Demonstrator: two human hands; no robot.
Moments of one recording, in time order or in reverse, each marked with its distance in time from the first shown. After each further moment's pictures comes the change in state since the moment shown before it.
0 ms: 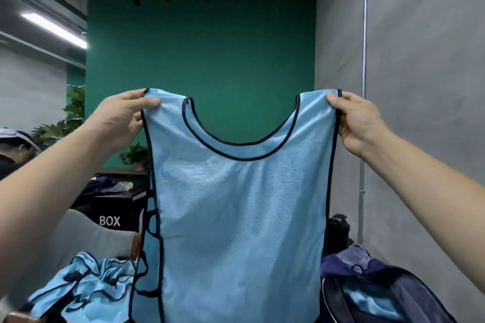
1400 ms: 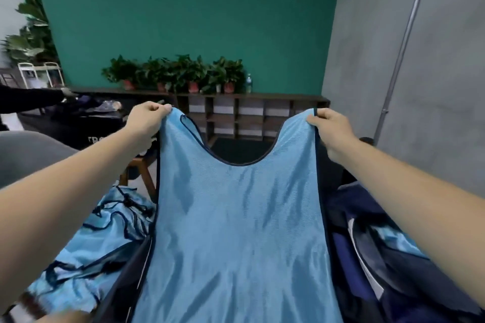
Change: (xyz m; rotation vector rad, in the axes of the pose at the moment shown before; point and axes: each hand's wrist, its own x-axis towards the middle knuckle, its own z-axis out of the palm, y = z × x) left_hand 0.062 -0.360 -0.028 0.533 0.226 -0.361; right_hand 0.024 0.347 -0.039 -0.478 0.070 0.410
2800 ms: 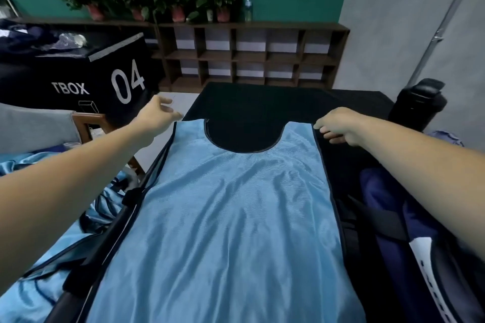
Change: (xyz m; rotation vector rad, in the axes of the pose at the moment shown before) left_hand 0.089 -0.196 0.116 0.363 -0.253 -0.177; right_hand 0.121 0.182 0.034 -0.540 -0.238 0.504
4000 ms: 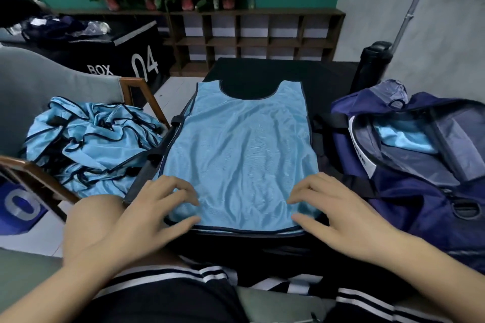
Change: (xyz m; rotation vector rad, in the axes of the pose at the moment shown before) left_hand -0.473 -0.074 -0.072 0.440 -0.192 0.834; right_hand -0.415 0.187 0.044 -0.473 -0.121 -1.120
